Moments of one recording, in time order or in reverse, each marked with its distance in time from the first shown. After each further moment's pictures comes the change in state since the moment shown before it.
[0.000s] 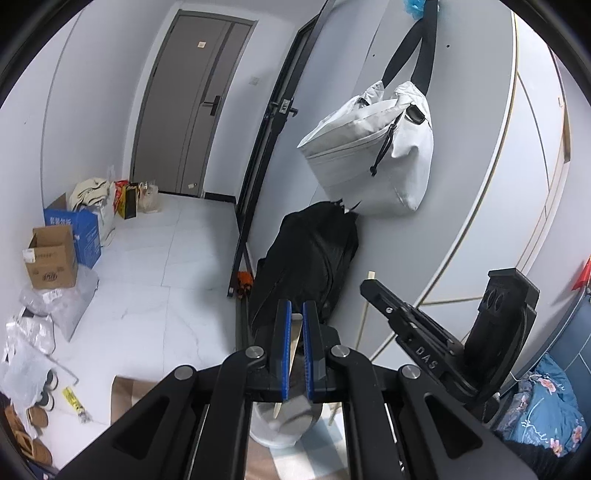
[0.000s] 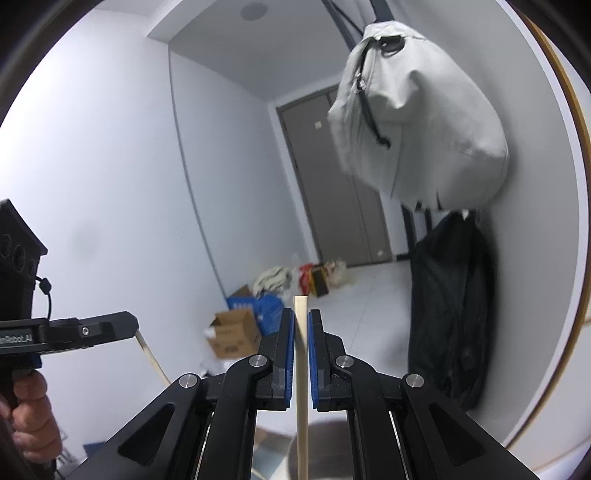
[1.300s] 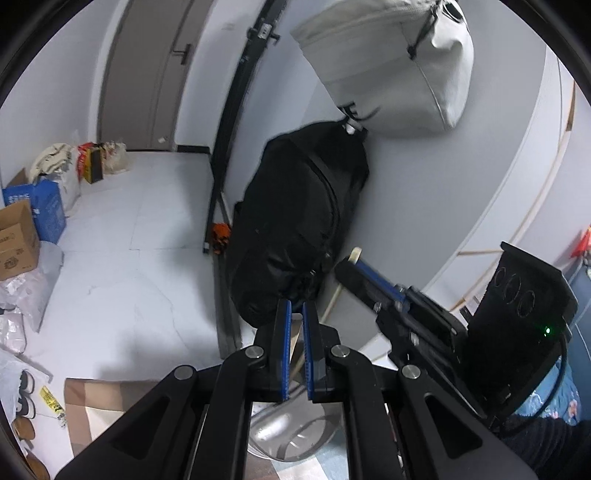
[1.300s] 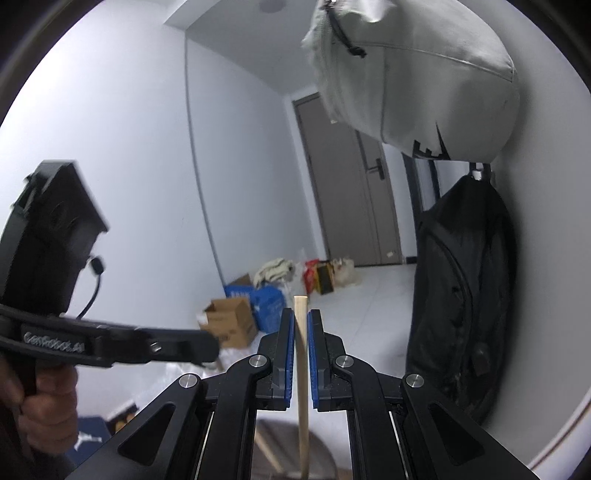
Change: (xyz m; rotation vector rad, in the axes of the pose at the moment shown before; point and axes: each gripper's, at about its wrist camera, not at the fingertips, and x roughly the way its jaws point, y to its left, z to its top) left arm 0.108 0.014 -0.031 0.043 0.220 -0.099; right arm 0.046 -0.046 -0.061 -0.072 0.067 0.096
